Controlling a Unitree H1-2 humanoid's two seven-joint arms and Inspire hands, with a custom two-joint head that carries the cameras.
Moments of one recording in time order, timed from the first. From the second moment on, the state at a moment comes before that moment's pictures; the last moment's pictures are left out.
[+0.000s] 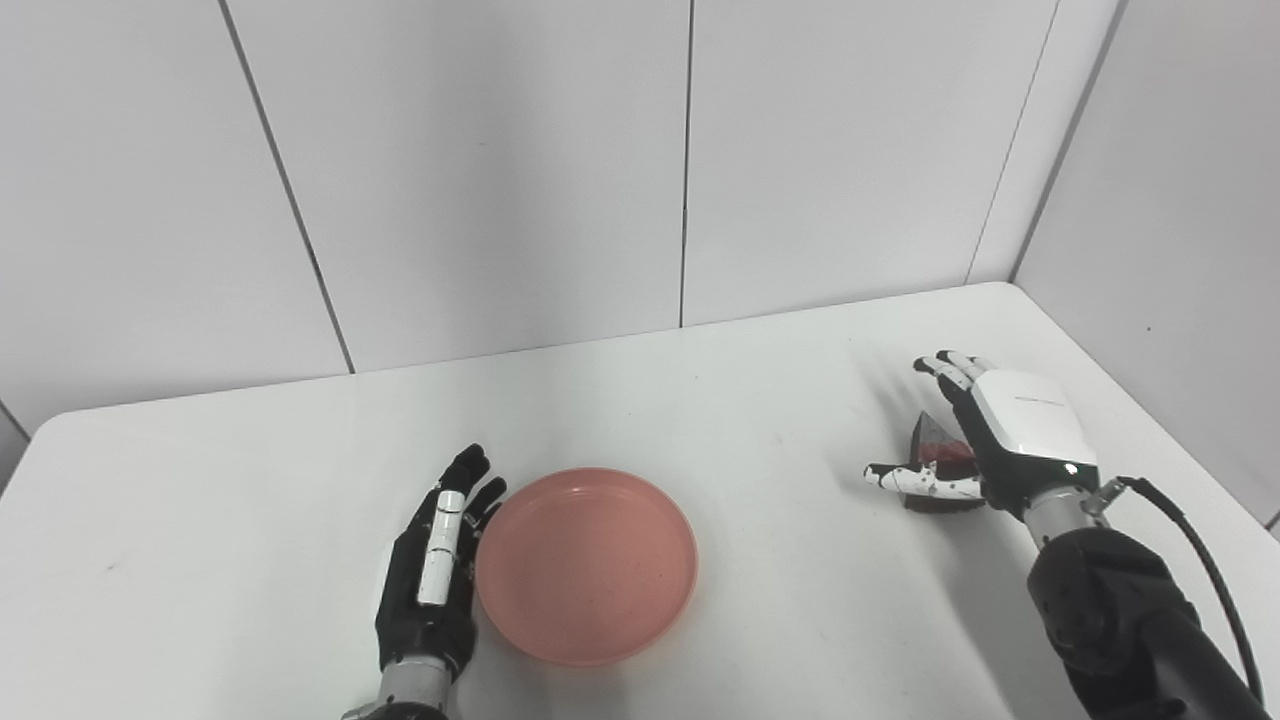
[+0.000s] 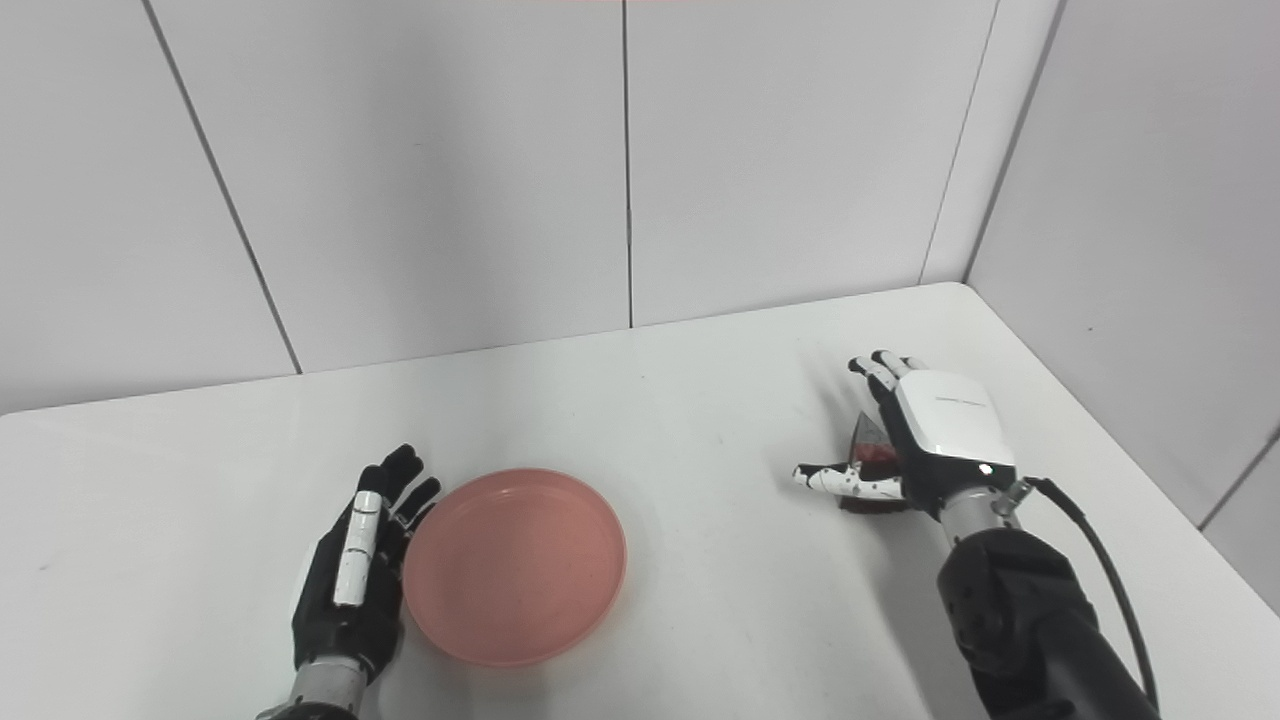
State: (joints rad) left arm -0.27 -0.16 0.01 0.05 -0.20 0.22 0.00; right arm -0.25 -0.49 0.03 -0.15 -0.92 0.39 0.18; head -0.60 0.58
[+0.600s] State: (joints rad) left arm -0.27 -0.16 0.02 0.05 -0.20 0.22 -0.01; right arm -0.25 -0.49 0.03 -0.04 -0.85 0.40 0.19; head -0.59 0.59
